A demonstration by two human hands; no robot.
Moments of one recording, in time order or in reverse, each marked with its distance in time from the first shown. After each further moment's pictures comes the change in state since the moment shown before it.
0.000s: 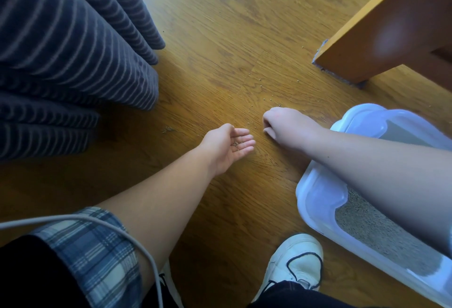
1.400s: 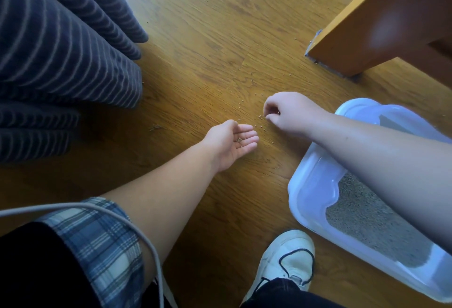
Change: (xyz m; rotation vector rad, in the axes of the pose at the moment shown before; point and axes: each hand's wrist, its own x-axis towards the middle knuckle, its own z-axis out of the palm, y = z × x) left_hand 0.020 -0.008 0.023 -0.011 -0.017 -0.067; right_hand -0.003 0.026 -0.021 0.210 0.046 0.061
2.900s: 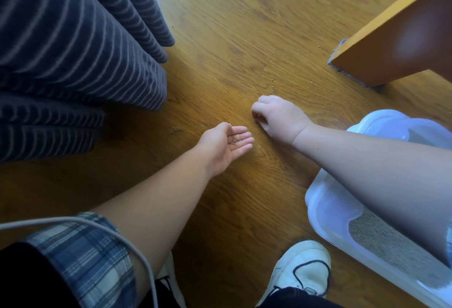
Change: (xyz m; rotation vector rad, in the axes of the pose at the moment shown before) left_hand -0.008 0.018 -0.045 -0.076 0.013 0.074; right_hand 0.039 -0.034 0.040 -0.043 0.166 -0.259
